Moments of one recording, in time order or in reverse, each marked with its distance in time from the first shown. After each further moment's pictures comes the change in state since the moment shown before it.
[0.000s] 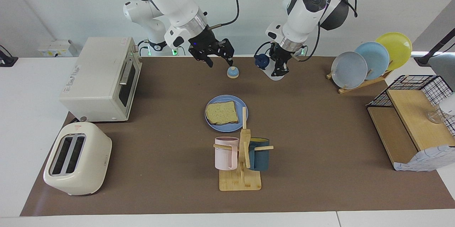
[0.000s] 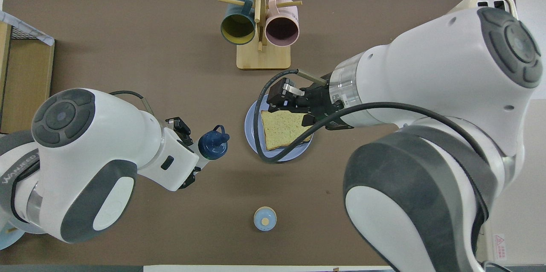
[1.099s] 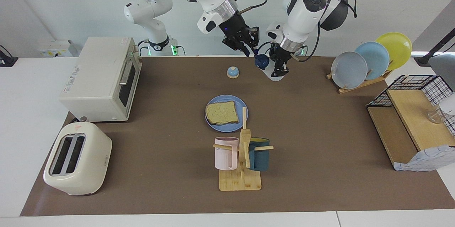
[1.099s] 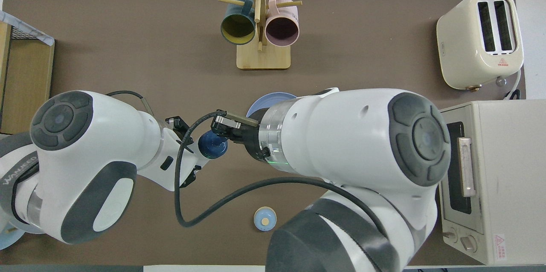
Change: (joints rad) left arm 0.001 -0.005 0.000 -0.011 0.000 0.029 0.001; right arm 0.172 -0.028 0.016 -0.093 0.008 0.273 0.139
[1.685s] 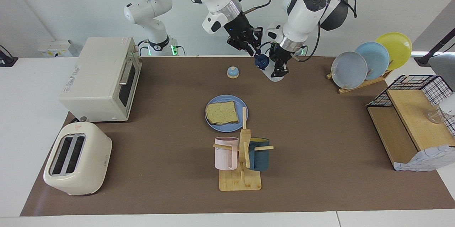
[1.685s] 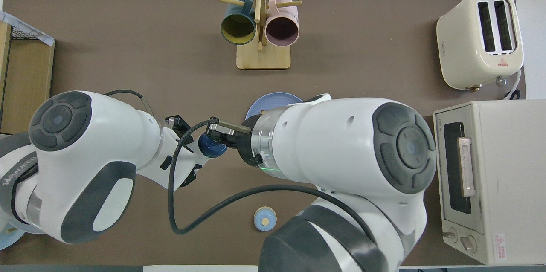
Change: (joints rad) left arm 0.000 -0.001 0.000 0.000 0.000 0.009 0.000; right arm 0.014 0.000 0.000 -0.011 0.000 0.008 0.000
